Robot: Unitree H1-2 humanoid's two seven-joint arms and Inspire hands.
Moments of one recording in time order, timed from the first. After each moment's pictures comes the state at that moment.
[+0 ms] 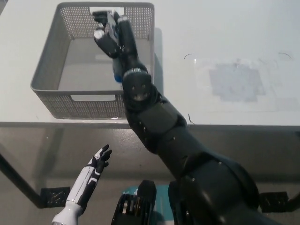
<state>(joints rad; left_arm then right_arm) -0.05 0.14 -0.08 0.15 0.09 -0.23 -0.10 -1.23 0.30 0.00 1.27 -0.06 -0.27 -0.41</state>
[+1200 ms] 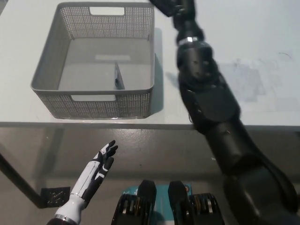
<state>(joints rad) -0.08 0.16 -0.10 0.16 0.10 -0.21 -0.12 -1.05 0.08 0.00 0.69 -0.04 -0.30 -0.26</state>
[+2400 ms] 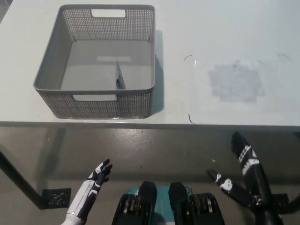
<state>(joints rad) 0.01 0.14 -0.07 0.17 0.08 -0.22 -0.12 0.04 -0.08 0.13 0.02 0.02 -0.23 -0.04</state>
